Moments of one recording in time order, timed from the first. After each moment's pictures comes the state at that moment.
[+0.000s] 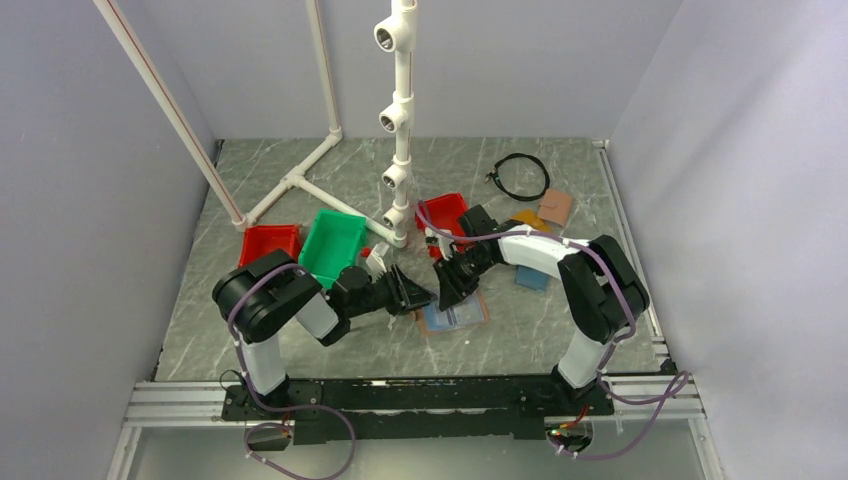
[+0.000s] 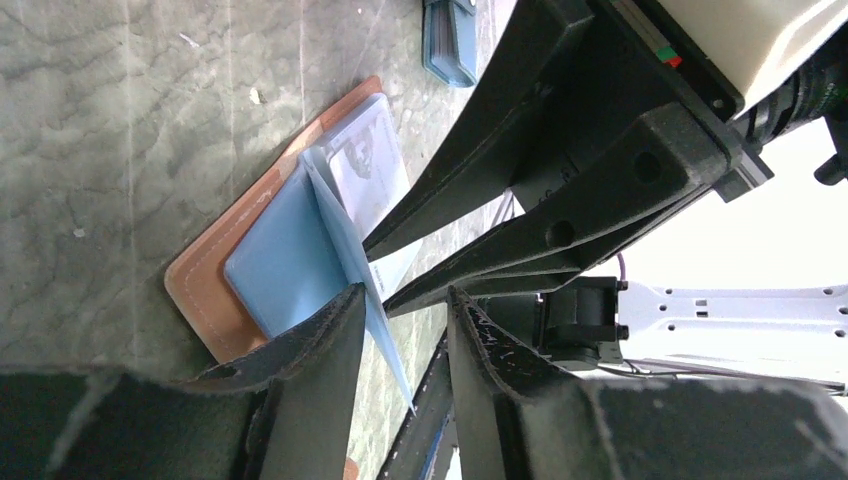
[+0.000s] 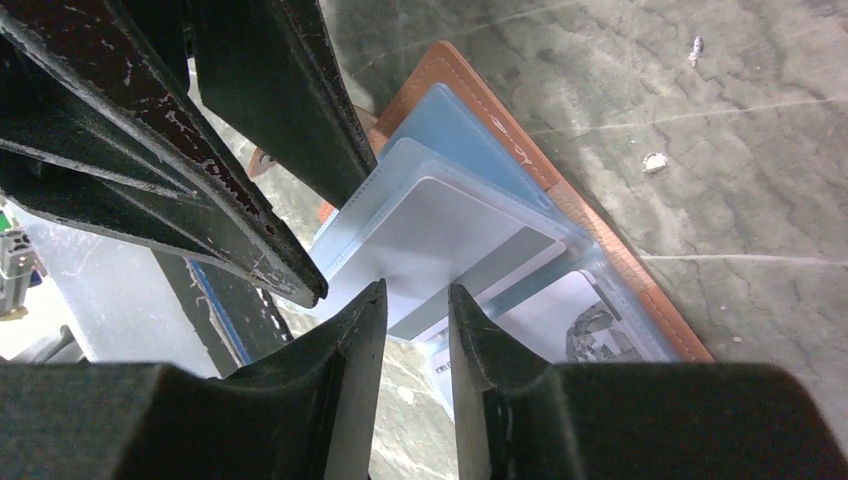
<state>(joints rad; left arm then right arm) -0.75 1.81 0.35 1.24 0.38 -1.23 0.55 1.73 1.00 -0.54 -0.71 -0.17</state>
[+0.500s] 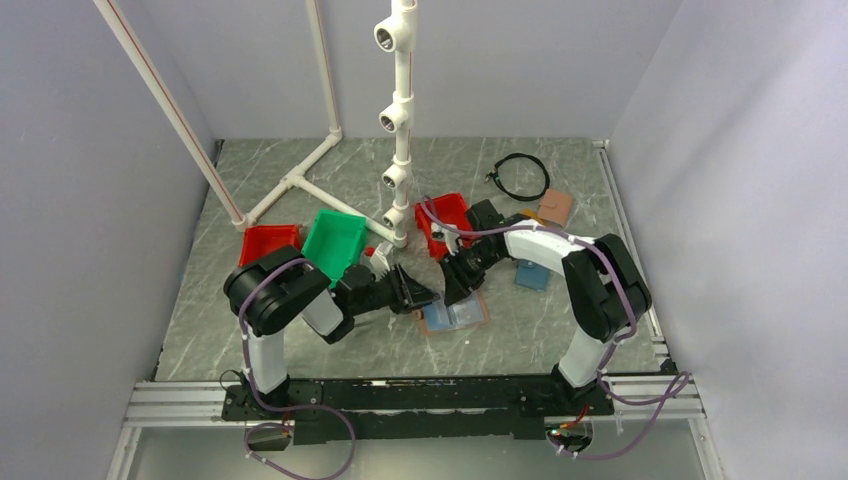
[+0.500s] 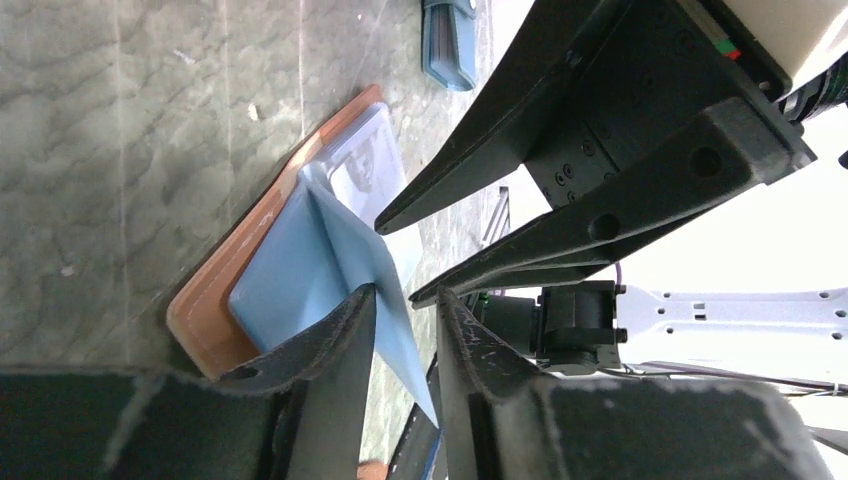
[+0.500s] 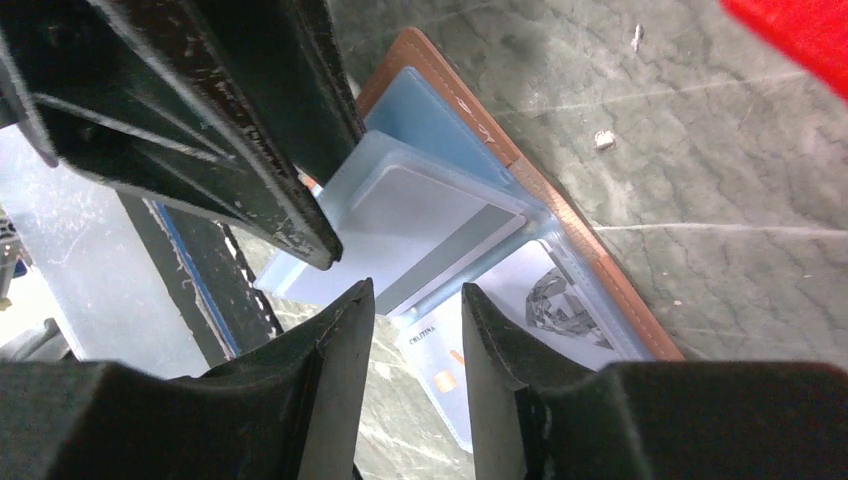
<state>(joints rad) -0.75 1.88 0.38 1.28 0.40 -1.24 0.50 1.73 1.02 -0.59 -0.71 -0.23</state>
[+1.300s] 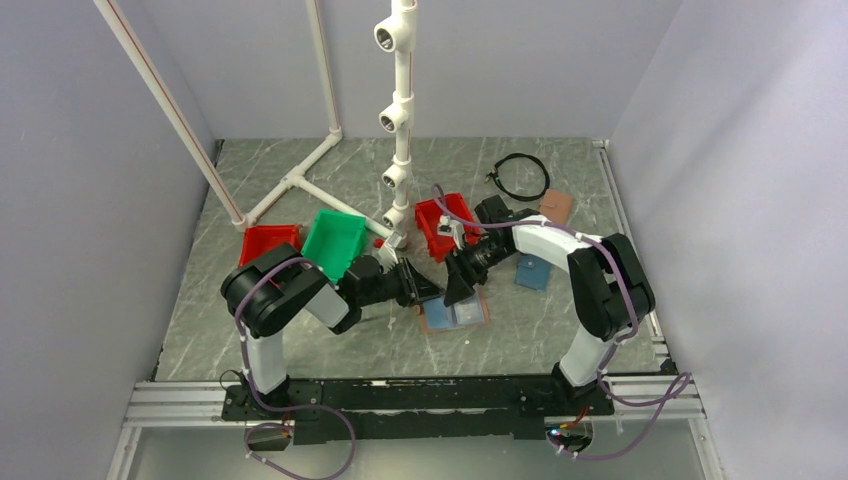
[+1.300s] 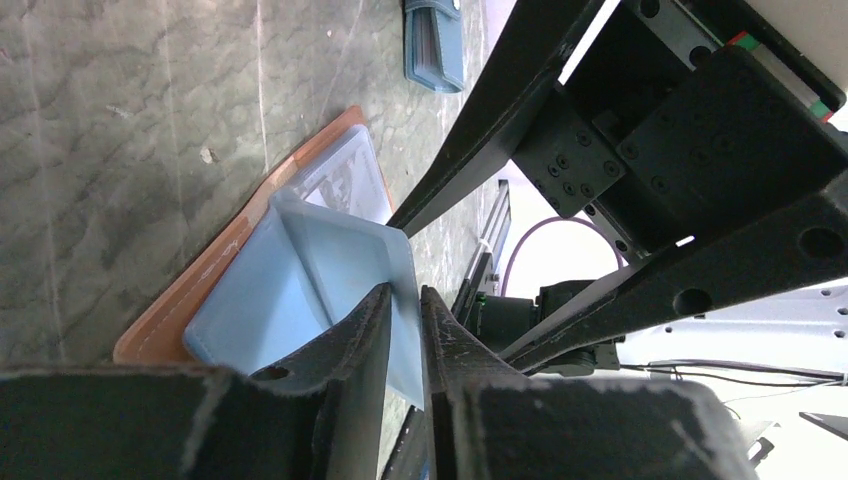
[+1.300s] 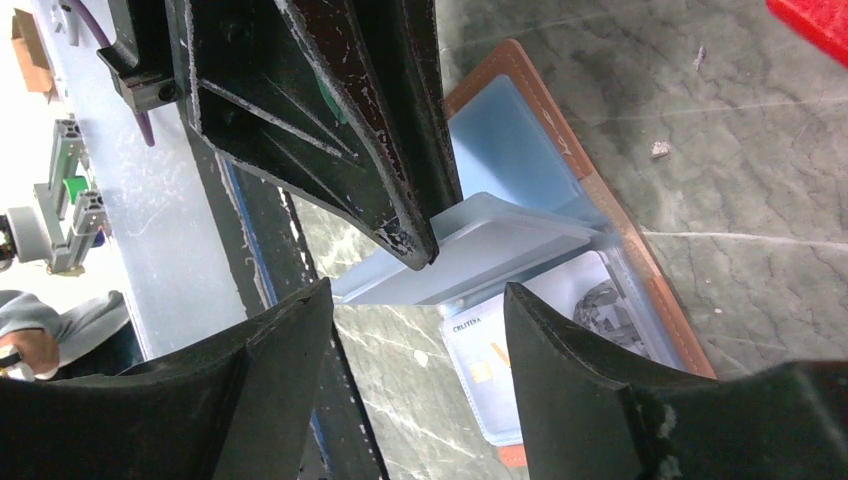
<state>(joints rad) -0.75 1.86 0.48 1.16 0.43 -1.21 0.43 1.72 1.04 -0.67 -0.90 -0.33</state>
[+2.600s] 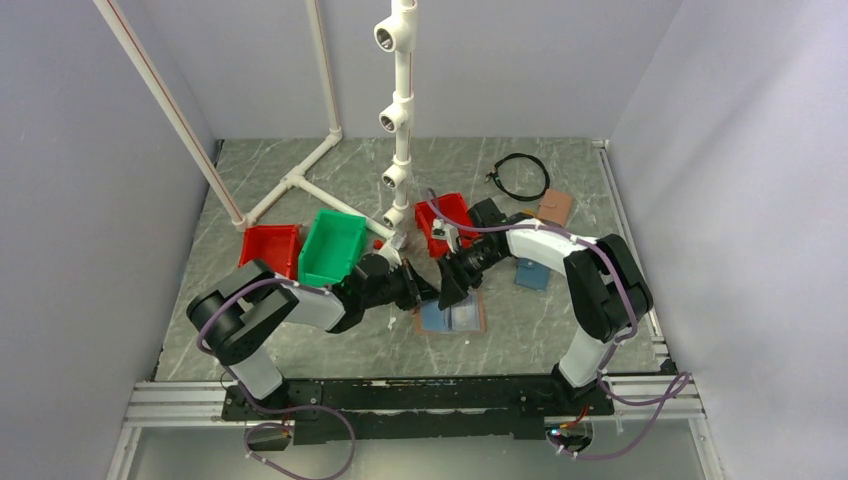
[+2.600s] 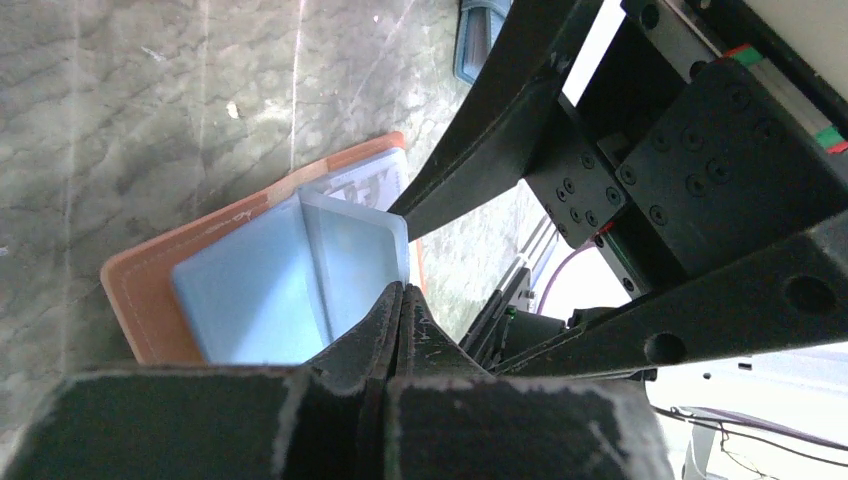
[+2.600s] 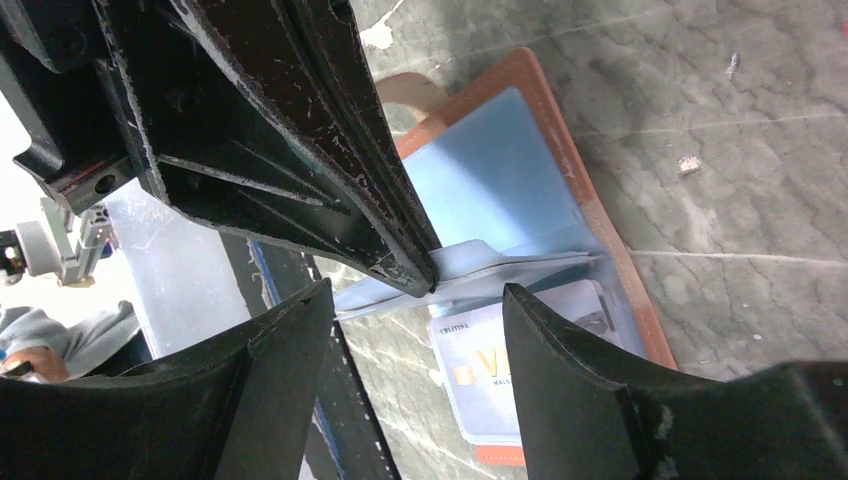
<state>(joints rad) -0.82 1.65 0.51 0.77 0.26 -1.17 0.48 1.73 1.03 -0.62 -0.86 -0.24</state>
